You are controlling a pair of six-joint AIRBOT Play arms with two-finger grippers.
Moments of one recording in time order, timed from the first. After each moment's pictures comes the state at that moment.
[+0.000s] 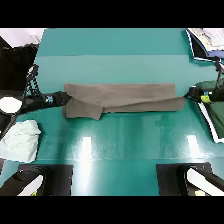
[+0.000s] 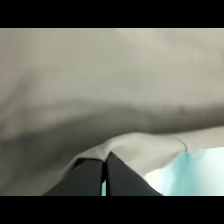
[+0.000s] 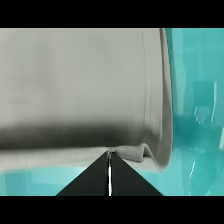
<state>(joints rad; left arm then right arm) -0.10 -0.91 0.73 0.92 -0.68 -1.43 -0.32 -1.10 0.97 -1.10 1.06 1.34</state>
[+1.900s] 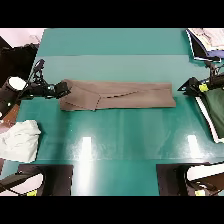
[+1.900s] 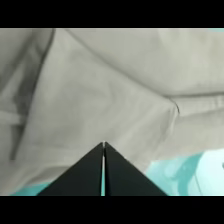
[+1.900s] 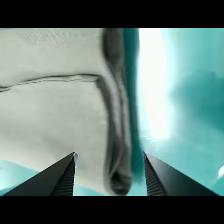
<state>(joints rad) 0.00 -1.23 0.97 0.91 -0.83 -1.43 -0.45 -1.68 1.41 -0.94 1.37 1.25</state>
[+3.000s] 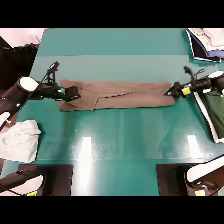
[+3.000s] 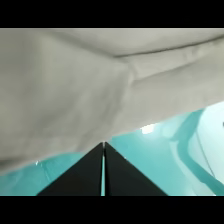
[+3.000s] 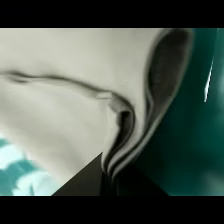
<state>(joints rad) -0.16 -1.26 1.01 0.91 -0.85 -1.43 -0.34 -1.79 1.41 -0.73 1.39 1.09</state>
